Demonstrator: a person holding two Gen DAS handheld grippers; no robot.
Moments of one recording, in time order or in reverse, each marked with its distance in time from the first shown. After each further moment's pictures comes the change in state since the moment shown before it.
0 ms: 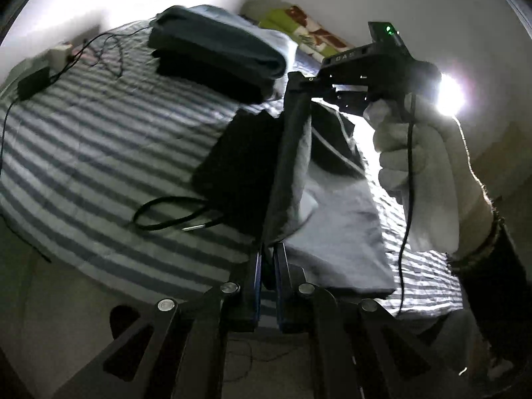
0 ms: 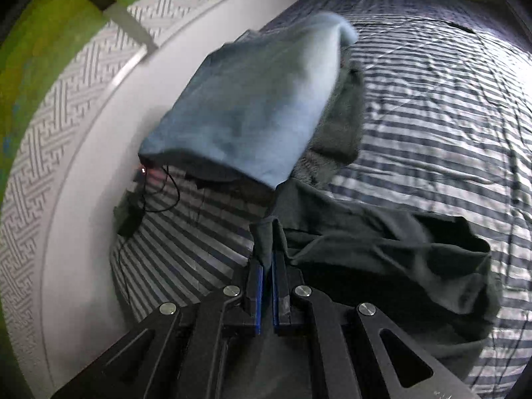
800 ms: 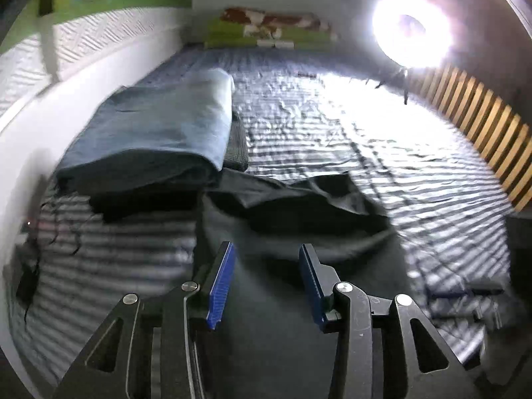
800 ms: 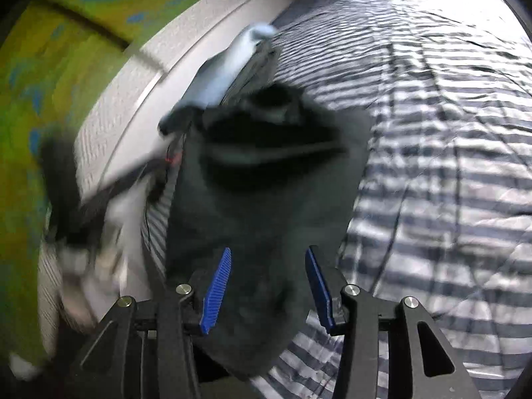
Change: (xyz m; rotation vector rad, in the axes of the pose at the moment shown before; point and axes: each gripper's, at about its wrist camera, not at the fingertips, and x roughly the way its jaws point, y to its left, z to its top) left arm 0.111 -0.121 0.140 0.457 0.045 0.217; right arm -0.104 -0.126 -0.176 0.089 -0.096 0.195
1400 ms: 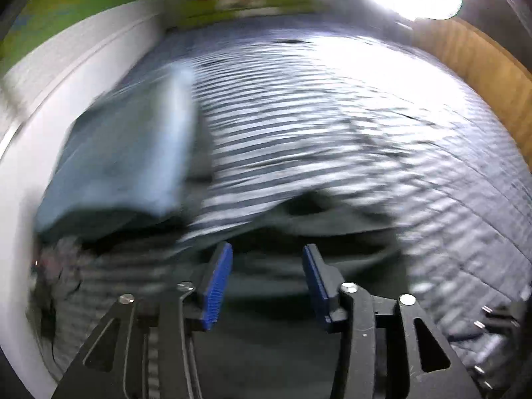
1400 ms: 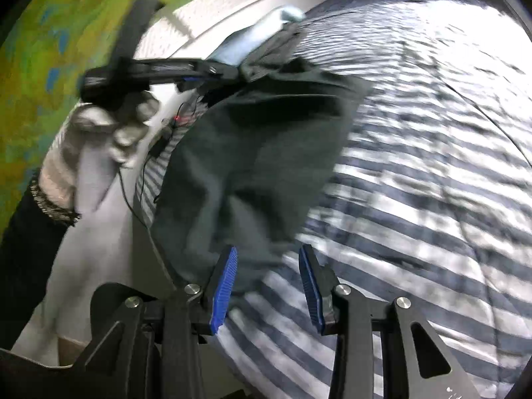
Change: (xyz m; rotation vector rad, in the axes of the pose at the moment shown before) left arm 0.050 -0.080 0.058 0.185 0.159 0.031; right arm -0.018 -0.035 -0.047 -0.121 0.031 -0.009
